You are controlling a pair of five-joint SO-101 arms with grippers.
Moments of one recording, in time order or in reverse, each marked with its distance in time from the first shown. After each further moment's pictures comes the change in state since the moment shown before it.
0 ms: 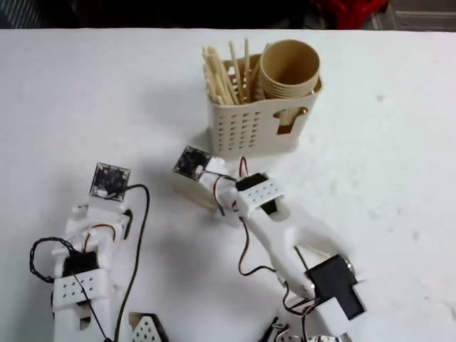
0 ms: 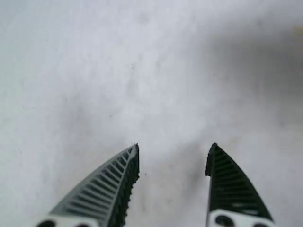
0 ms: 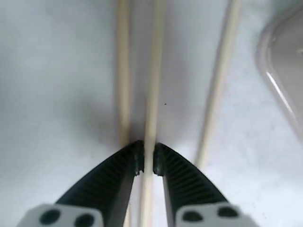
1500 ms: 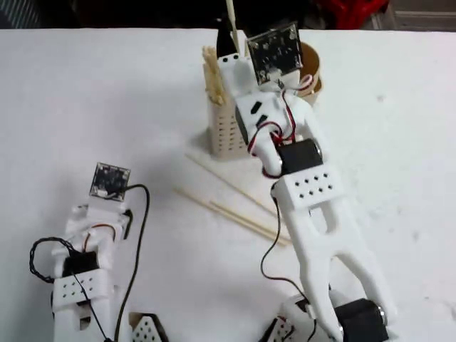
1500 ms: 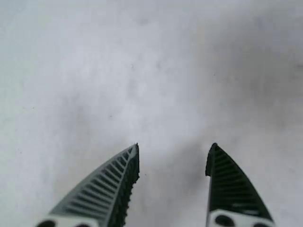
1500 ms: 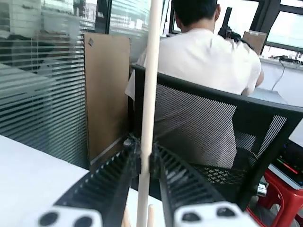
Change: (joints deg) left arm 0.0 0.0 0.0 0.0 0.0; right arm 8.9 -19.1 -22.9 -35.7 -27.4
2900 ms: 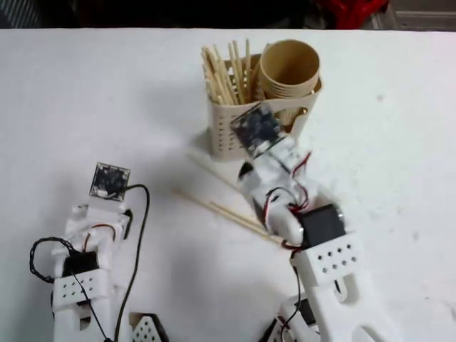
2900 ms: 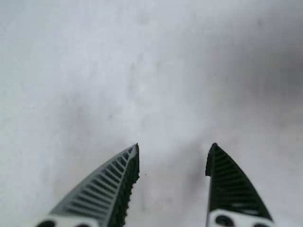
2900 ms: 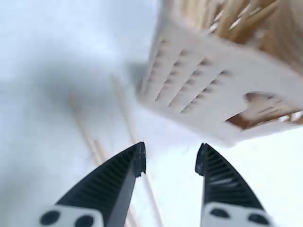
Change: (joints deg) left arm 0.0 0.0 0.0 0.0 0.0; right arm -2.3 -28.4 23.6 53.5 8.3
